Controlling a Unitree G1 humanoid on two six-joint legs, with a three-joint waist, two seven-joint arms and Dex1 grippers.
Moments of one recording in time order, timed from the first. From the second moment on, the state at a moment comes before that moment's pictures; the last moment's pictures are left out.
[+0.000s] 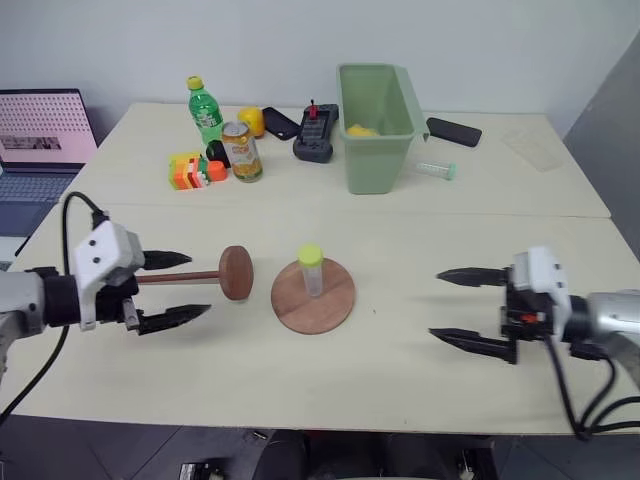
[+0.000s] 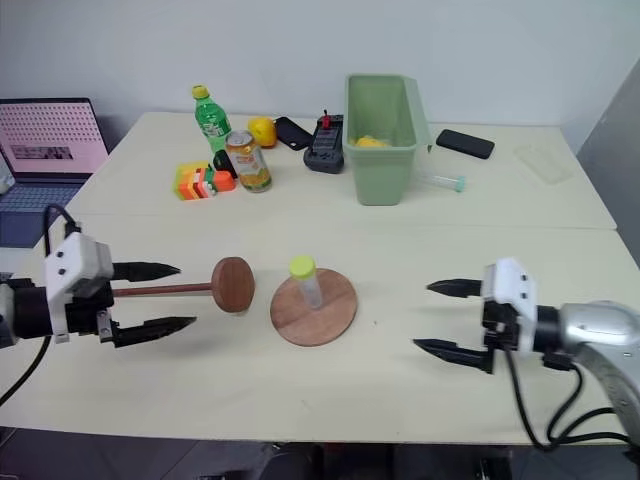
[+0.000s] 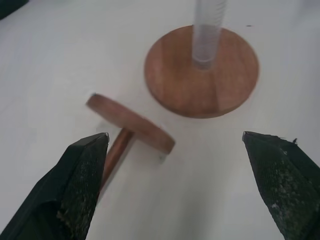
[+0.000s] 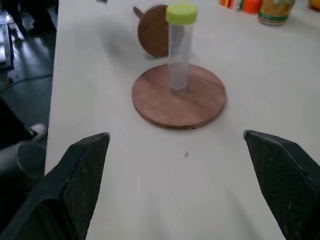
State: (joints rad) left arm -0.02 1.10 0.38 -0.29 -0.51 0.47 -1.21; right arm -0.13 -0.79 -0.05 -0.55 0.64 0.54 0.94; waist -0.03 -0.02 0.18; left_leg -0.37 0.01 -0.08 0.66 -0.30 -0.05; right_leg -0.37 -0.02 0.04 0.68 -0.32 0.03
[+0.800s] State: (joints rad) left arm -0.13 1.07 0.25 -0.31 -0.50 0.44 -1.23; right arm -0.50 -0.21 0.34 0.01 0.31 0.39 0.75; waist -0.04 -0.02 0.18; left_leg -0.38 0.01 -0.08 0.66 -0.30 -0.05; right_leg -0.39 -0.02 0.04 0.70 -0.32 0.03
